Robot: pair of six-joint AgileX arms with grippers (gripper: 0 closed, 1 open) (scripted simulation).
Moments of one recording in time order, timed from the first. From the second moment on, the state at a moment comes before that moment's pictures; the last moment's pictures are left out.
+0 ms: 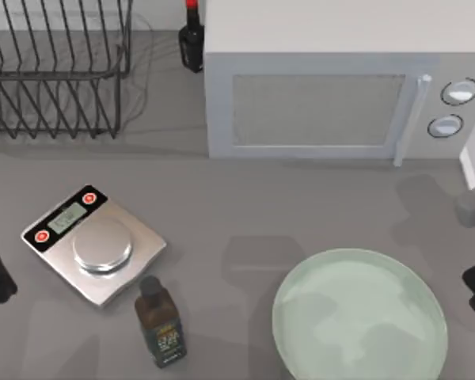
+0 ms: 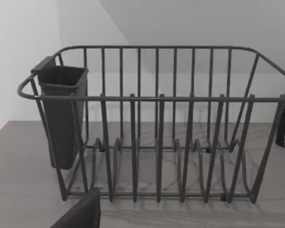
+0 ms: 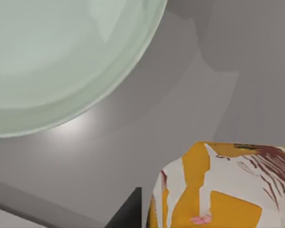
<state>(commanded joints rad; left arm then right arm) 0.00 0.00 0.00 0.00 0.00 0.00 0.32 1.38 0.96 -1.16 0.01 -0.16</state>
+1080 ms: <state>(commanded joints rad) 0.00 0.00 0.00 0.00 0.00 0.00 0.70 1.72 1.19 -1.16 0.01 -2.15</state>
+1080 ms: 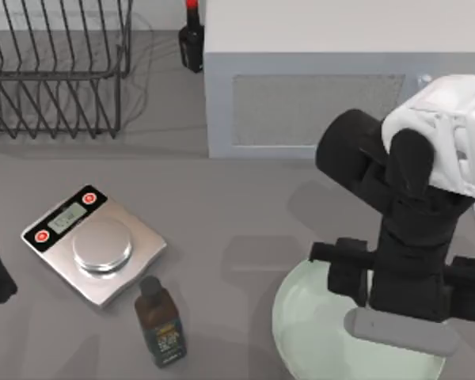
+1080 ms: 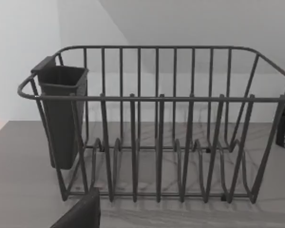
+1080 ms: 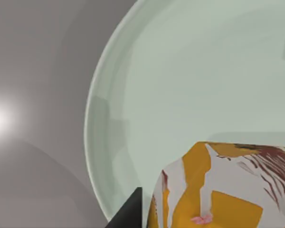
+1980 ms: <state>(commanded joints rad) 0.00 0.00 0.00 0.00 0.00 0.00 0.74 1.75 1.16 -1.04 0.02 -2.38</state>
